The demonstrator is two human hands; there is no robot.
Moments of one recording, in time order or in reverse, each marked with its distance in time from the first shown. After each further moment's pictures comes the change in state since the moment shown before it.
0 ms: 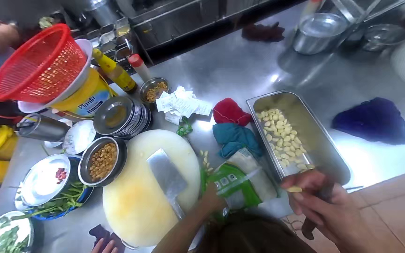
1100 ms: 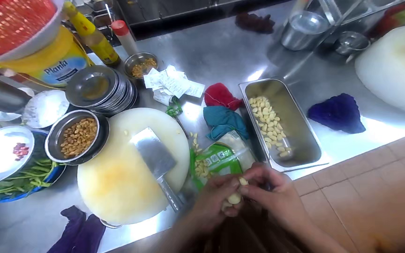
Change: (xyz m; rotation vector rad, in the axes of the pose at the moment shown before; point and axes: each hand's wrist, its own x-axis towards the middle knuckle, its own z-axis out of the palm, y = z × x) left_hand -0.069 0.031 0.018 -1.495 -0.324 0.345; right_hand -0.017 0.008 0.089 -0.395 0.052 0.080
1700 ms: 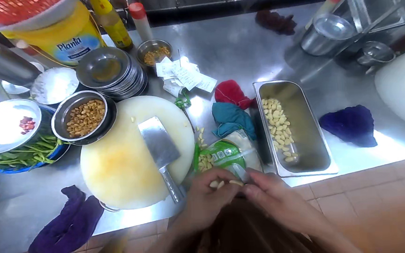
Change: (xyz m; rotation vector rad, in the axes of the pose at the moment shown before) left_hand -0.018 0.003 -0.001 0.533 0.251 0.506; right_hand 0.022 -0.010 -0.014 -0.367 -0.546 -0.012
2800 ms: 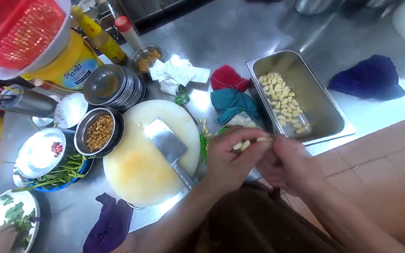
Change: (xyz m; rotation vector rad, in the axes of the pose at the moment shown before) left_hand 0.048 0.041 0.036 0.291 -0.127 0.393; right_hand -0.003 -0.017 0.018 0.762 0.275 -0.058
